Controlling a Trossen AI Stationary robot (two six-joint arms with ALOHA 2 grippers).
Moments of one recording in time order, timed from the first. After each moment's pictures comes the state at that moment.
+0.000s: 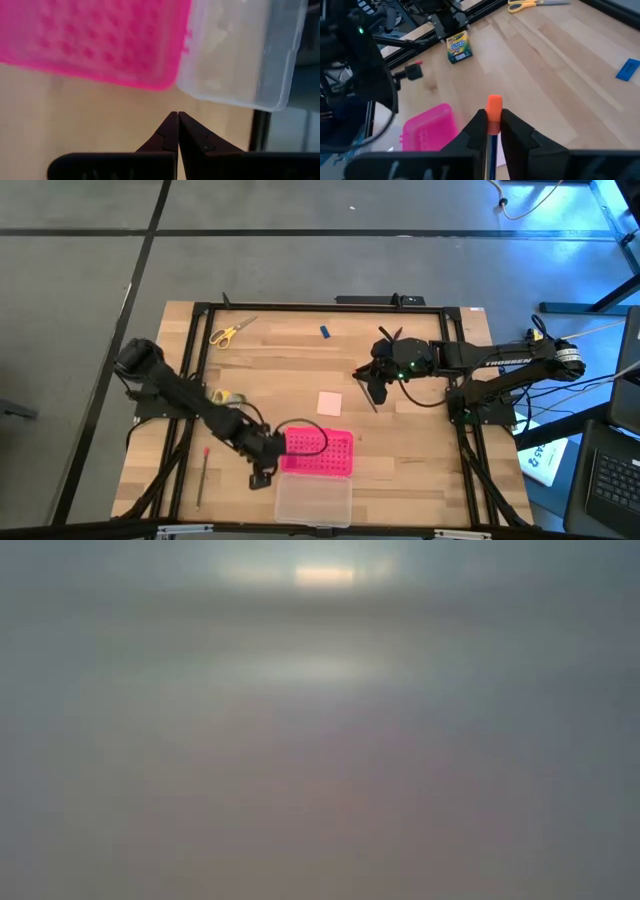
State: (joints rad) left arm -0.54 1.60 0.97 -0.45 0.08 -0.79; right arm 0.00 1.19 0.95 -0.30 0.08 0.50
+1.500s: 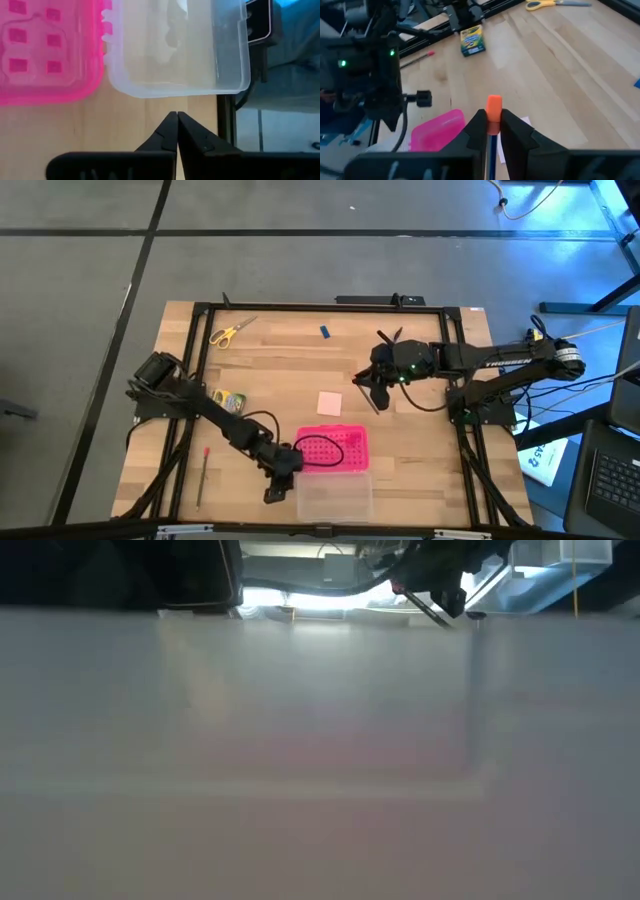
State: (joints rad) left arm -0.52 1.80 0.97 -0.01 0.20 -0.75; right arm 0.03 1.19 0.95 -0.29 0.02 0.43
